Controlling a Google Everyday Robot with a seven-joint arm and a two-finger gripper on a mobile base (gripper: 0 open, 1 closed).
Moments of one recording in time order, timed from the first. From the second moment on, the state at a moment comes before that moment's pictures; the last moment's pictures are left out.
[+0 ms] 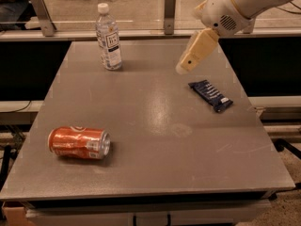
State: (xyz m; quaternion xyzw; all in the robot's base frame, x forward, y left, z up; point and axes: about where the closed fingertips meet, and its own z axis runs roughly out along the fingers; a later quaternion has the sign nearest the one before) arm 0.589 -0.093 0.985 -0.59 0.72 0.08 0.35
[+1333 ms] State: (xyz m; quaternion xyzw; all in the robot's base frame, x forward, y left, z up) arm 0.681 0.025 0.954 -0.52 0.71 0.19 0.44
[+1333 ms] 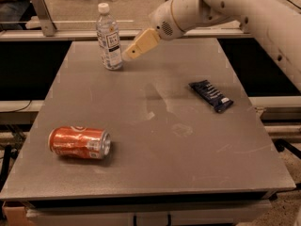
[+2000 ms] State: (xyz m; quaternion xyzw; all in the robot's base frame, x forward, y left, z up) arm 0.726 0.097 0.934 -0.47 0.69 0.25 0.49
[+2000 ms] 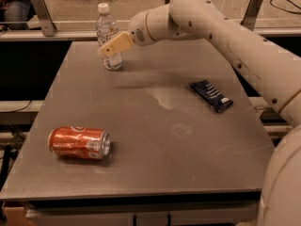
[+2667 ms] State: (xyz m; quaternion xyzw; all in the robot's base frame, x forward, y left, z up) arm 0.755 0.138 0.924 -0.43 0.69 0.27 0.52
